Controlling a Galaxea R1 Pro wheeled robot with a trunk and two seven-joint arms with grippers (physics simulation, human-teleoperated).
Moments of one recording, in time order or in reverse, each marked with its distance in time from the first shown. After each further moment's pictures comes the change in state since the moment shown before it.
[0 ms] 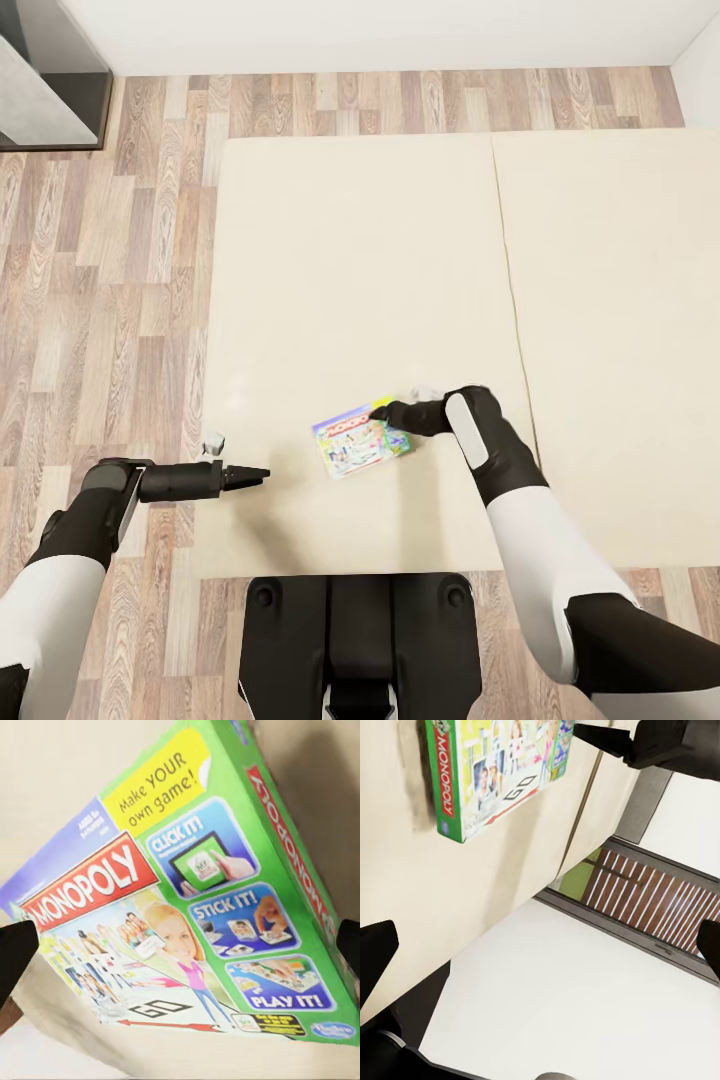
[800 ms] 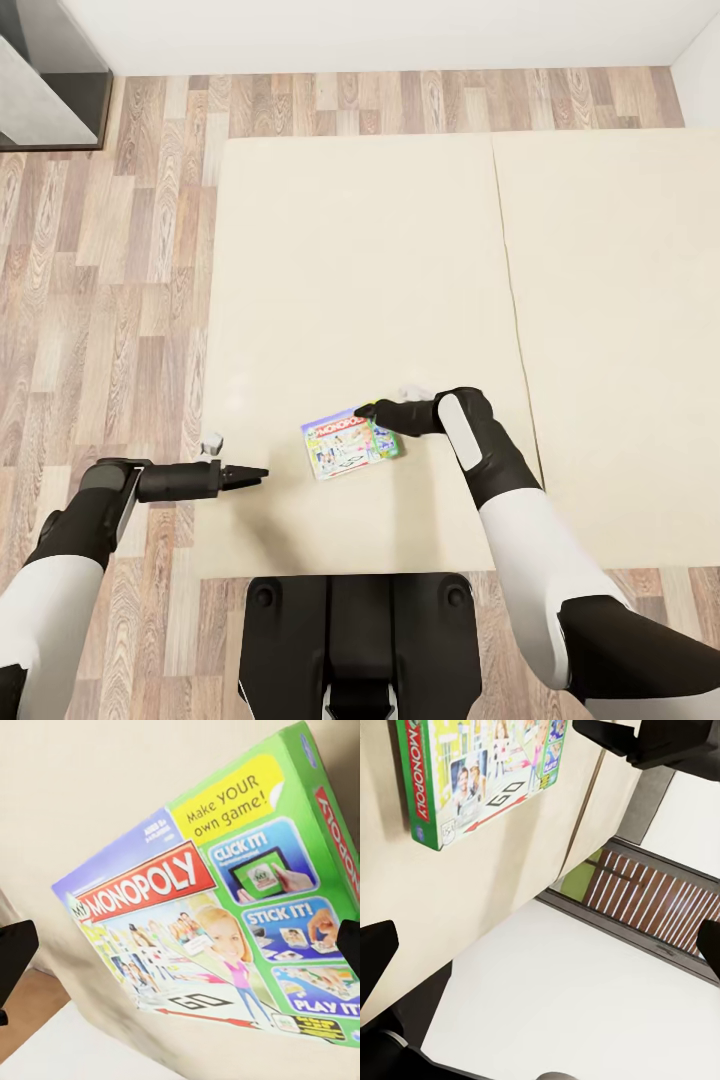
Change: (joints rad) left arm 0.000 0.005 0.002 0.000 0.001 0.000 0.000; right arm 0.006 0.027 0.007 -0.003 -0.055 -0.008 0.043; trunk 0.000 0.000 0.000
